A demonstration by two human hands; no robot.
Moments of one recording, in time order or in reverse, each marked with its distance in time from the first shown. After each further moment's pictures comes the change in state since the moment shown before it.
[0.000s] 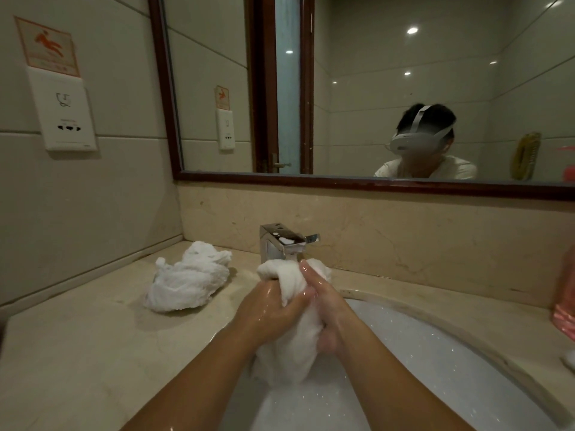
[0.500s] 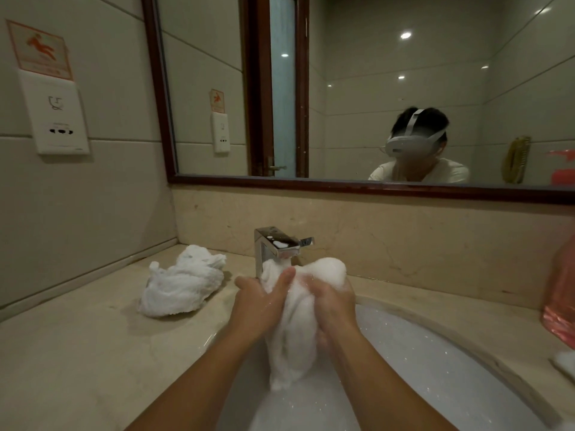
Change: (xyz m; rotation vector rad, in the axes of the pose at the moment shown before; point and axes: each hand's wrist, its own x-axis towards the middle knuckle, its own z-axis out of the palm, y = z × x) left_hand 0.011 0.012 0.000 -0.170 0.103 -0.504; right_hand -0.021 -0.011 0.002 0.093 0.299 -0.334
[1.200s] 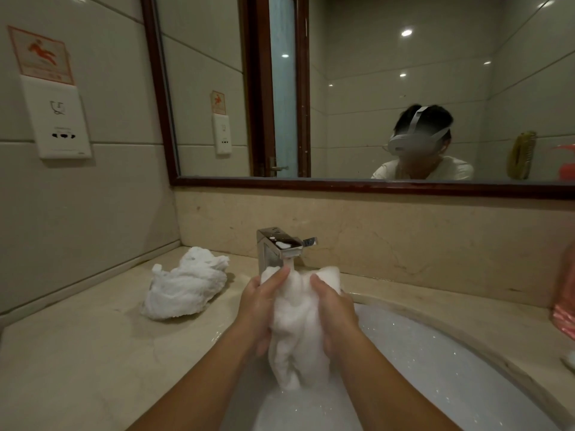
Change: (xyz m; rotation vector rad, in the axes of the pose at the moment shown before) left_hand 0.003 -0.004 0.007 -0.894 -0.192 -0.154; right_hand 0.005 0.018 0.004 -0.060 0.043 0.103
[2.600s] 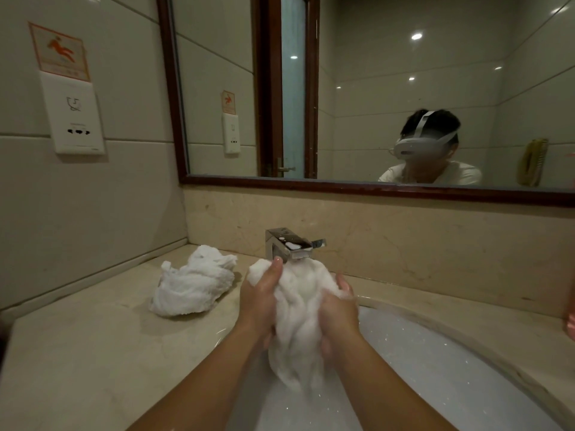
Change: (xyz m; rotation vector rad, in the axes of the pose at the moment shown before) left_hand 0.008 0.003 -0.008 0.081 0.126 0.260; right_hand -0.005 -0.009 0.003 0.042 -0.095 -0.121
